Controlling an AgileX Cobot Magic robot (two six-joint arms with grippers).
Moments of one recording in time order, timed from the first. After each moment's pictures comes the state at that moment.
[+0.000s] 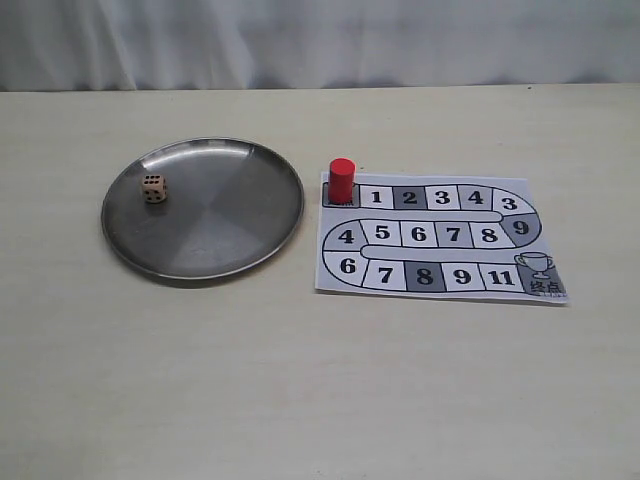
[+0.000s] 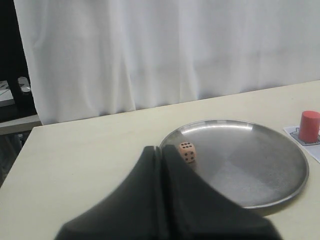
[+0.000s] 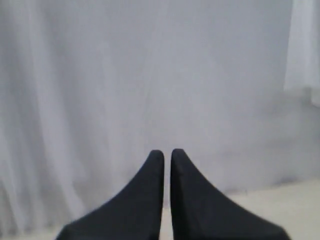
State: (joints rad) left arm 0.00 0.00 0.00 0.14 0.18 -0.10; right arm 0.05 0.00 0.00 0.22 -0.21 0.01
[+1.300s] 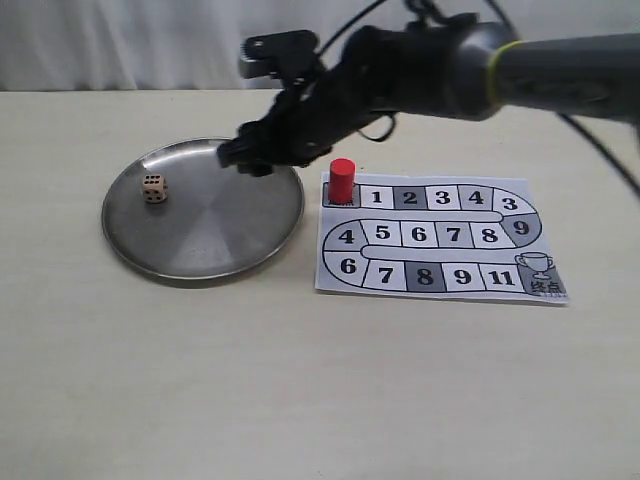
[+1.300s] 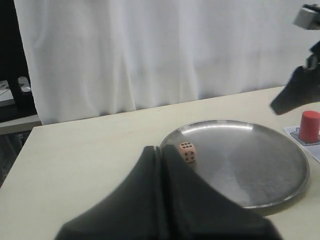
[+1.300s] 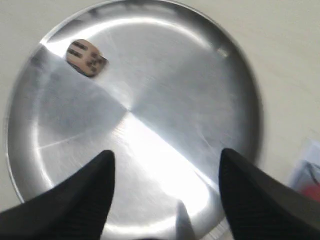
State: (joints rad) left arm 0.00 0.00 0.00 0.14 0.18 -0.10; right arm 0.56 2.12 -1.61 0.32 0.46 -0.21
